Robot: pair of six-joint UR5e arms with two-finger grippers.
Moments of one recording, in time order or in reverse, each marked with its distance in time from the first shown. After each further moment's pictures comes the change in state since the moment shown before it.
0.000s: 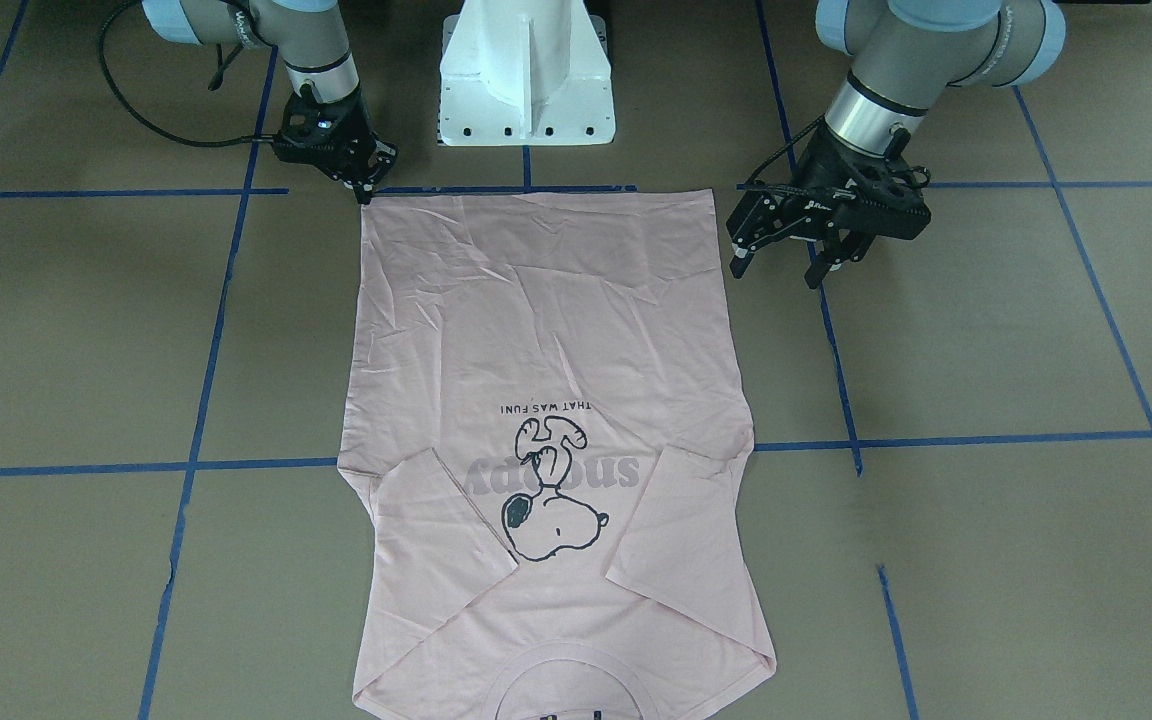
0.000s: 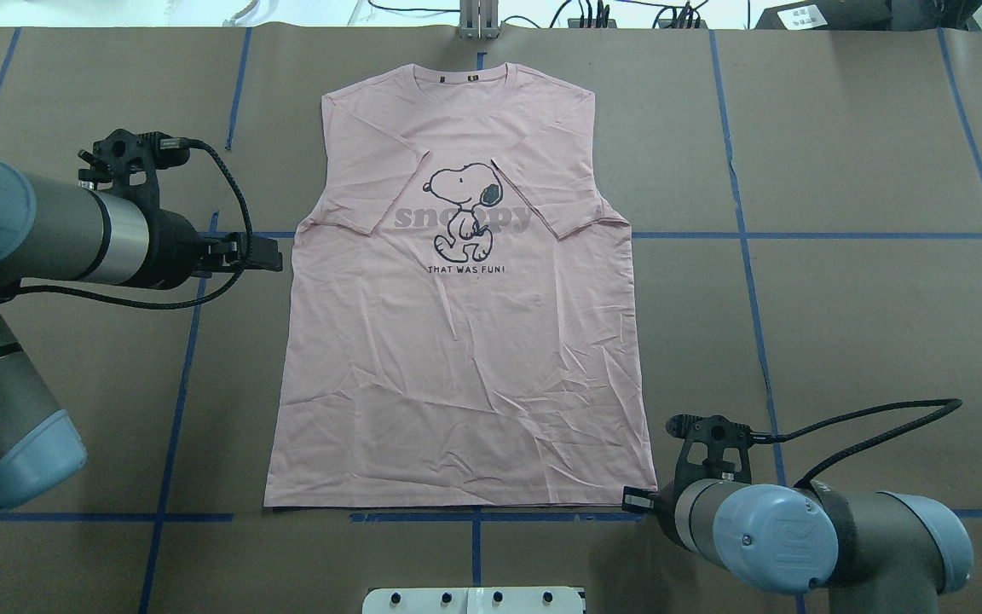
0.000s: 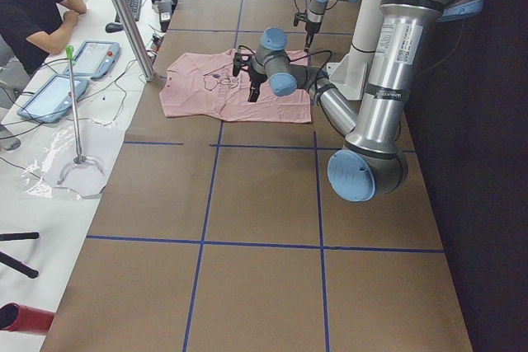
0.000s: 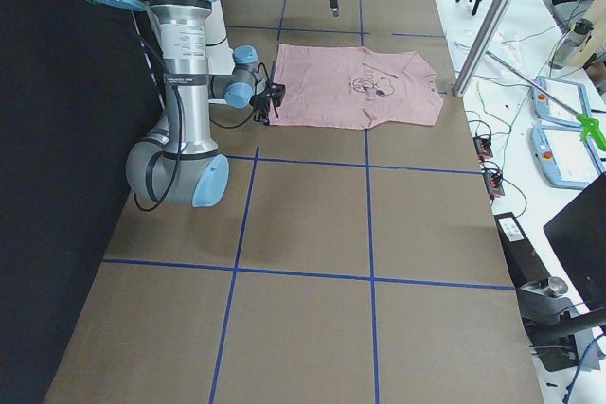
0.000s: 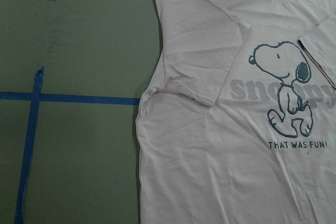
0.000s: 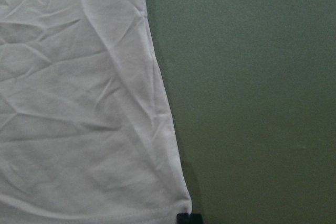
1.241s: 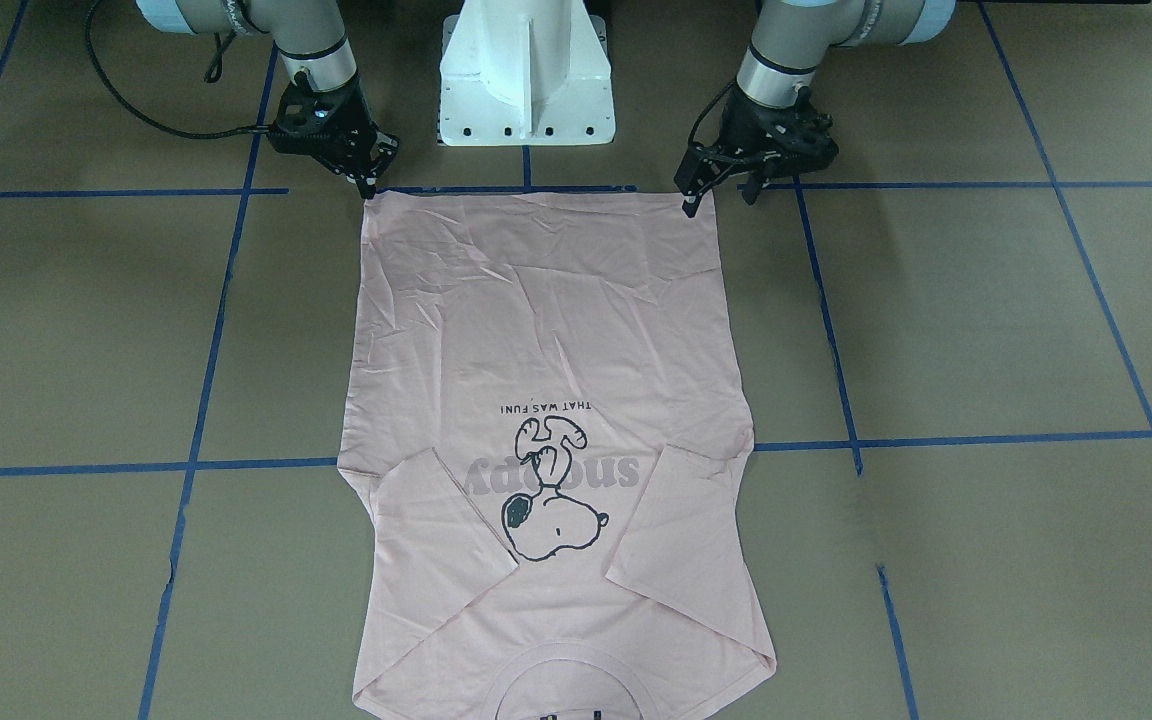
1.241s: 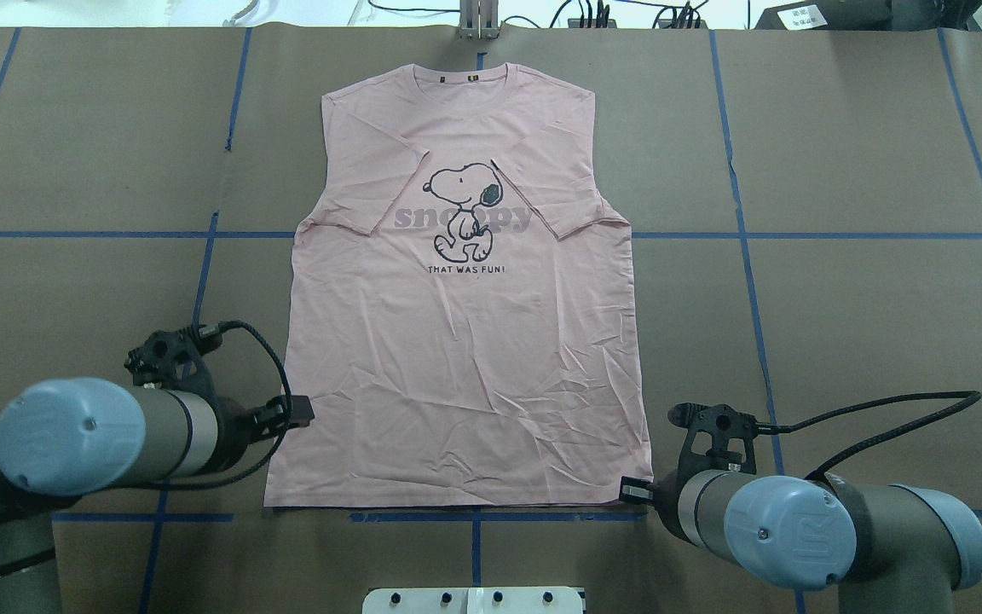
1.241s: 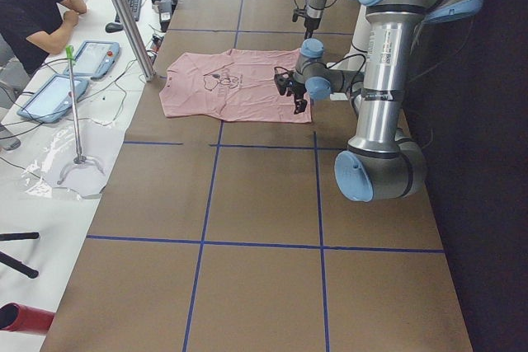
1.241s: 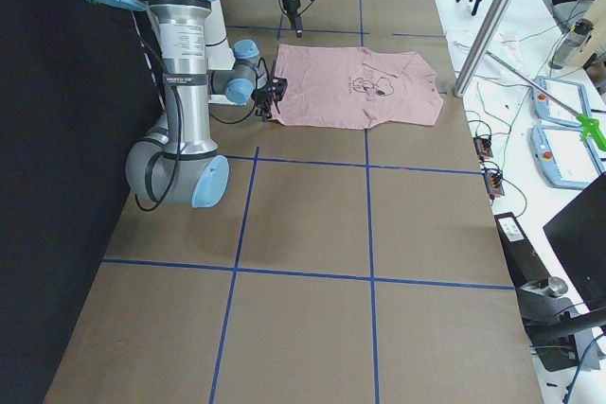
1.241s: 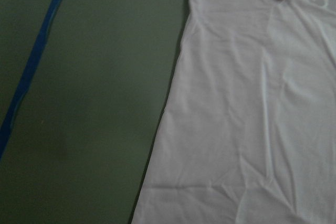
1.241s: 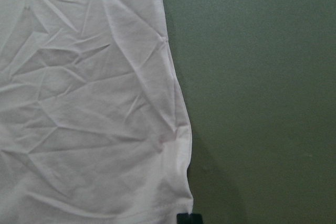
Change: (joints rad) left arm 0.416 0.113 -0.118 0.155 0.242 -0.585; right arm 0.018 -0.001 0.042 0.003 -0.002 0.002
